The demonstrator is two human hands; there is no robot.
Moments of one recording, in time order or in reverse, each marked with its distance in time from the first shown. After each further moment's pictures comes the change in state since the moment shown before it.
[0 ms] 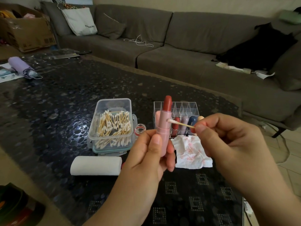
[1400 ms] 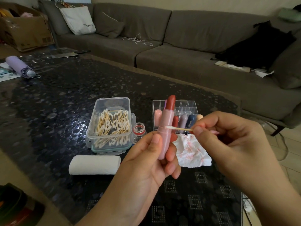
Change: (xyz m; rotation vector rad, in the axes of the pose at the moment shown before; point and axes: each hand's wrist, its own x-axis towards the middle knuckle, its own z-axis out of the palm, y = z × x) left_hand -0.001 0.007 0.000 -0.277 -0.141 -0.155; right_hand 0.001 -0.003 -0.003 0.022 -0.048 -0.067
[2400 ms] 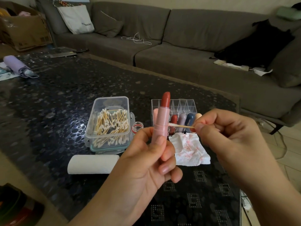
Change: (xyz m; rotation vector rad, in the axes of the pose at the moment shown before) left_hand 0.000 0.005 -0.005 -0.135 -0.089 -0.095; right_hand 0.003 0.004 -0.002 0.100 0.013 0.114
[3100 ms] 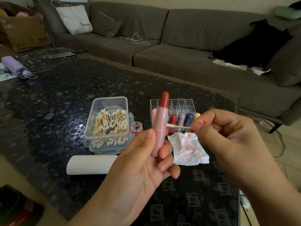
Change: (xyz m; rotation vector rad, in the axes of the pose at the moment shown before) left_hand 0.000 0.000 0.001 -0.009 0.048 -0.002; right_hand -0.001 -0.001 0.001 0.044 -0.022 0.008
